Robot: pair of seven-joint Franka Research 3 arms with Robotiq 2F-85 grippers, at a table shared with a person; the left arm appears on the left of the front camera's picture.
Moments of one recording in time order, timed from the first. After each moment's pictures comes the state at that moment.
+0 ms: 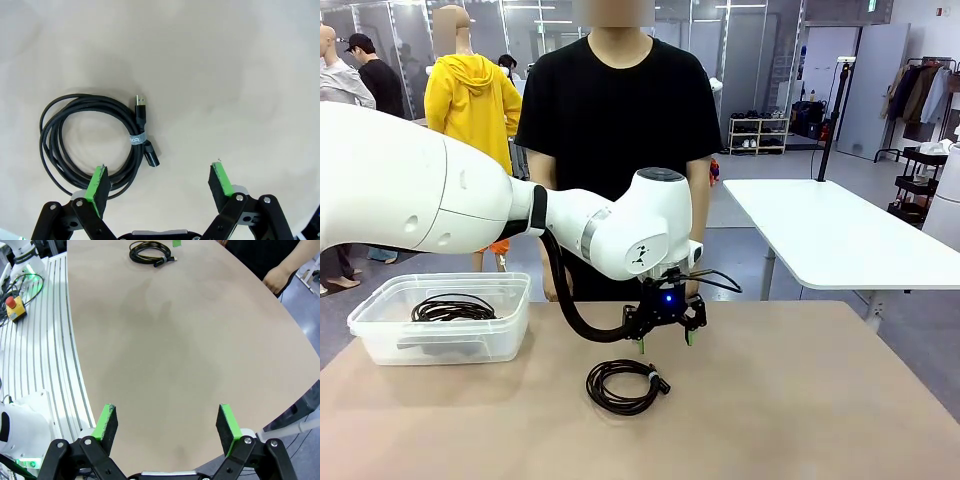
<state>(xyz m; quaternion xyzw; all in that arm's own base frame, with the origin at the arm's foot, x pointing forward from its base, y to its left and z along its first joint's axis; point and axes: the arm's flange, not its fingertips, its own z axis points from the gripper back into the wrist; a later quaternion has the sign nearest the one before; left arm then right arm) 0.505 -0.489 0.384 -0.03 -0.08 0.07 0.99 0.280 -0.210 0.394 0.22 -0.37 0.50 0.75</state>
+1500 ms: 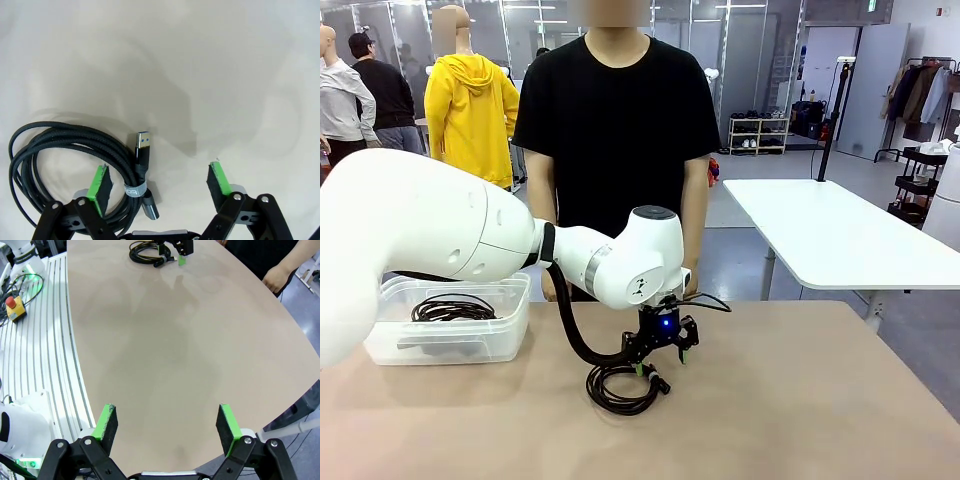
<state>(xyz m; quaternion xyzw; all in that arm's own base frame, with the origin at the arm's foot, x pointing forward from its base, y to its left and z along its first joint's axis) 0.535 -0.485 0.314 -0.04 -0.05 0.14 0.99 0.280 -0.210 0.394 0.22 -0.37 0.50 0.75</state>
